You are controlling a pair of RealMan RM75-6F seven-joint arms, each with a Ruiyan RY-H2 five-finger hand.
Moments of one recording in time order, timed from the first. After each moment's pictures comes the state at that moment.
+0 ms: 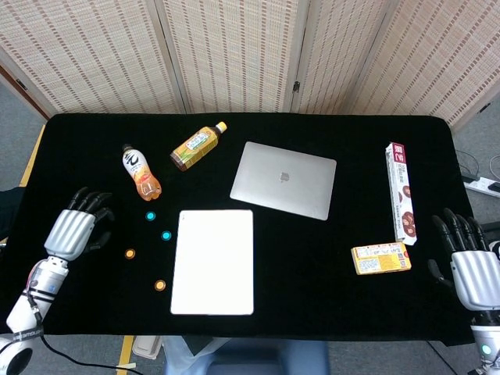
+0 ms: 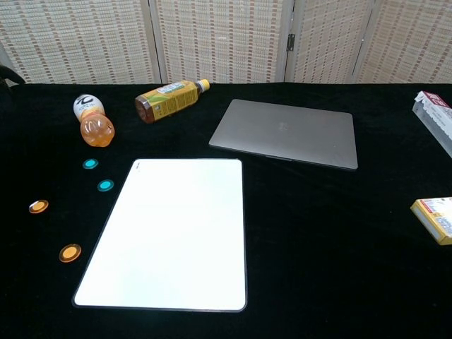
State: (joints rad) left arm -0.44 -1.25 -0.15 -1.38 1.49 1.14 -0.01; right arm 0.06 -1.07 0.07 -1.67 -1.52 1.52 -0.11
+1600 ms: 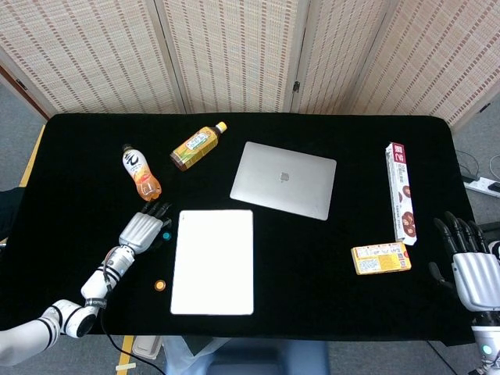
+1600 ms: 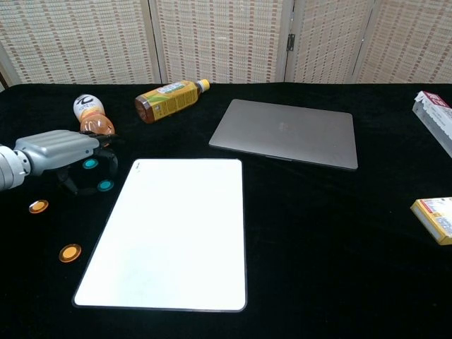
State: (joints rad) left arm -0.69 -1.59 -0.08 -1.07 1.37 0.84 0.11; right arm 0.06 -1.08 0.06 -1.65 -1.50 1.50 -0.07
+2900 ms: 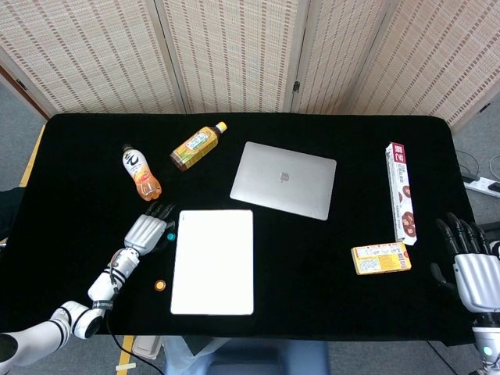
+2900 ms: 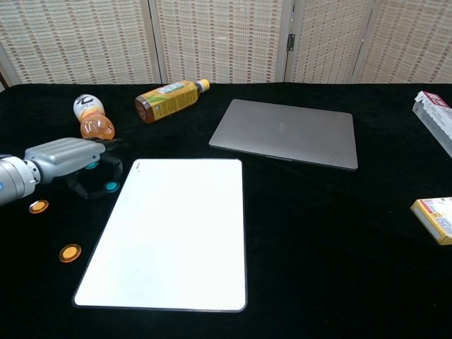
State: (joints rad) left arm -0.69 -1.68 -0.06 -0.95 1.41 0.88 -0.02; right arm 0.05 -1.08 0.07 -1.65 -1.49 1.50 -0.08
